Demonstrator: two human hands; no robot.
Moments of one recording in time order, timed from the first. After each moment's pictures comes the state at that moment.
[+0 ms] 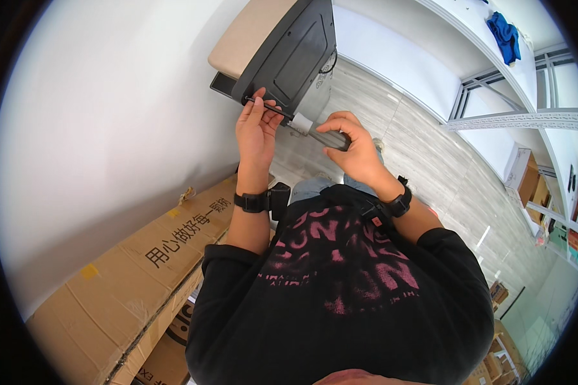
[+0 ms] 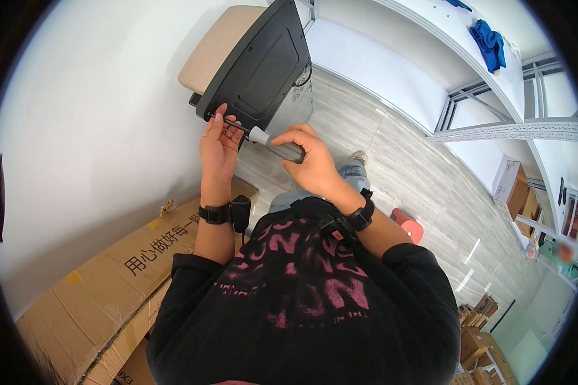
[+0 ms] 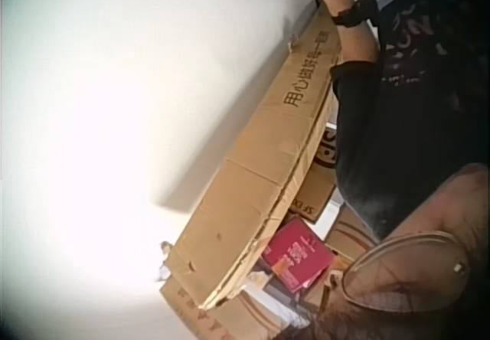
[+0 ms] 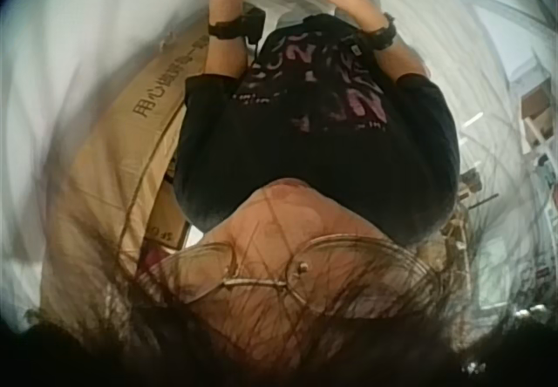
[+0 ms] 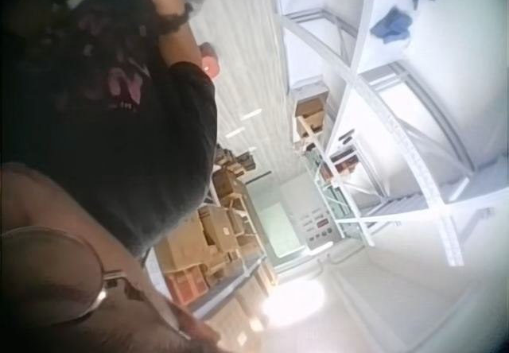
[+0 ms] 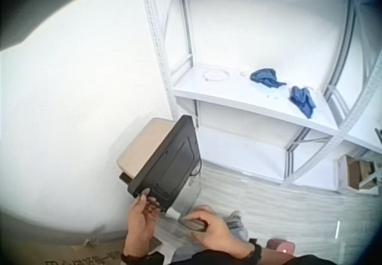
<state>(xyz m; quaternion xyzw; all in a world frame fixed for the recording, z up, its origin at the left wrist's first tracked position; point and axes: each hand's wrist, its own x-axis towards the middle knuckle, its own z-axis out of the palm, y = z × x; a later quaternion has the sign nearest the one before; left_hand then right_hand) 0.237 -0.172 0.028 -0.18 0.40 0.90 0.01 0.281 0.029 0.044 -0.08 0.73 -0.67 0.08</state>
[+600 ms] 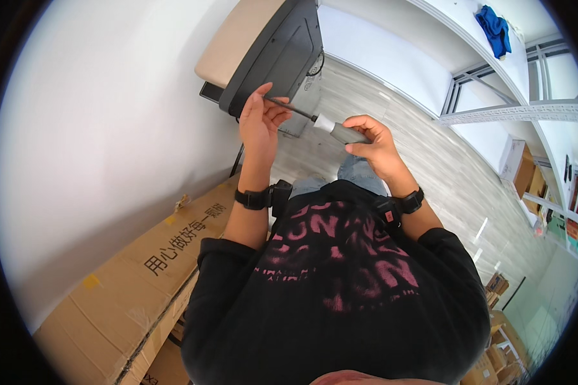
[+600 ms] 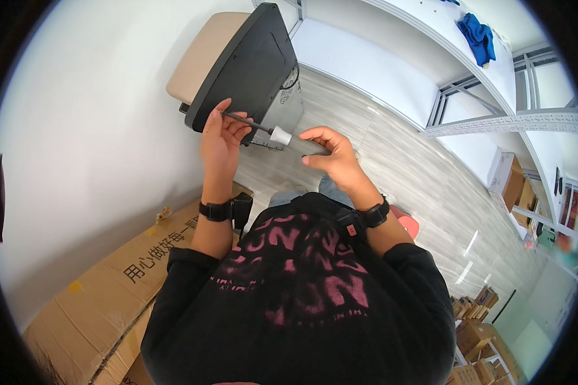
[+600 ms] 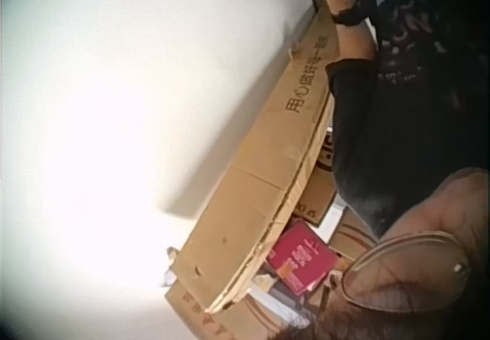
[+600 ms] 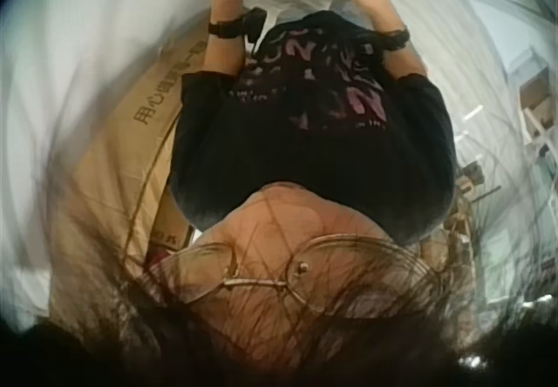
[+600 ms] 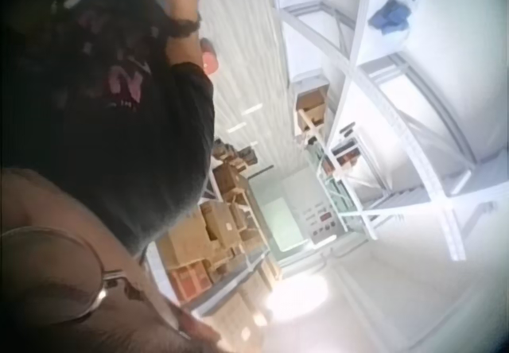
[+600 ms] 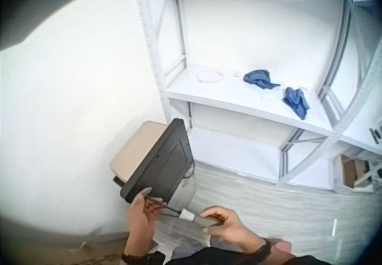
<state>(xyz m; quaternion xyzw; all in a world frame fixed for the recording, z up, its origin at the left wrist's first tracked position) 0.220 -0.138 0.037 -0.10 0.46 0.88 0.04 0.274 0.093 0.033 0.02 0.57 -0.81 0.16</state>
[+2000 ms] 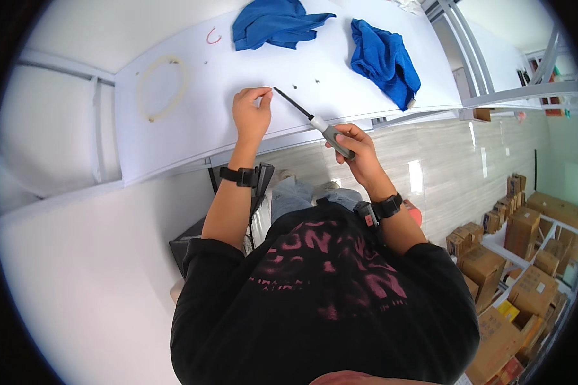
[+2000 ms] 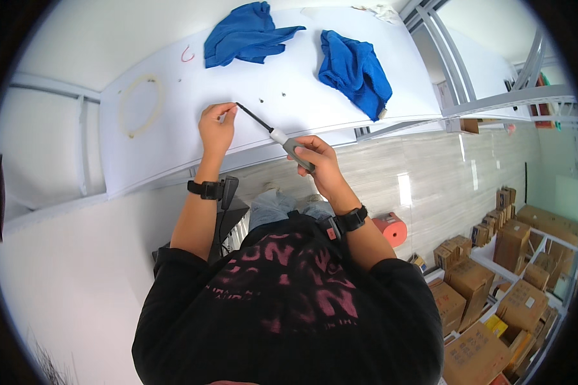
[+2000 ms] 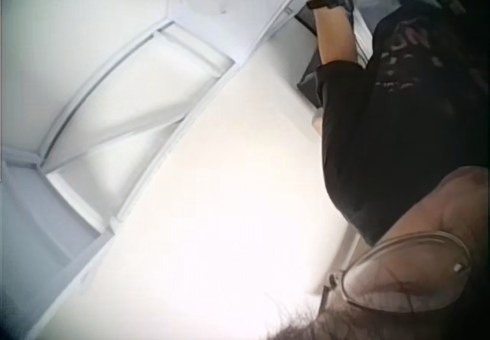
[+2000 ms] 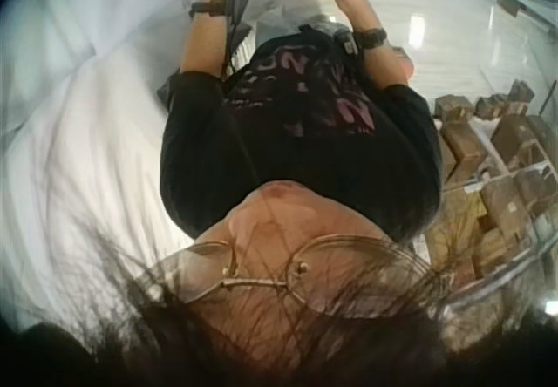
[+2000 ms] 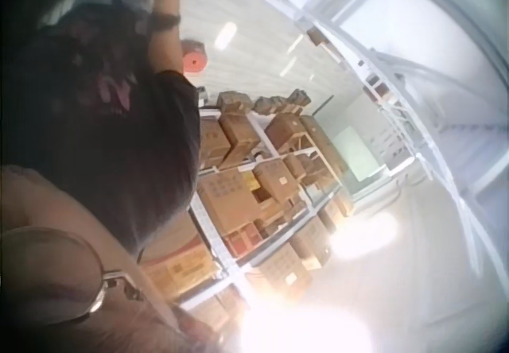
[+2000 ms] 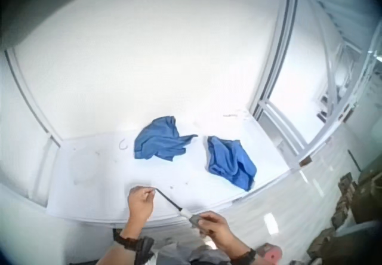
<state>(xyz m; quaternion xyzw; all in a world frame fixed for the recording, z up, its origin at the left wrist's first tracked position) -0.253 0.307 -0.018 0.30 0.82 0.49 -0.03 -0.035 0.425 0.036 0.33 0.45 -0.82 -0.08</state>
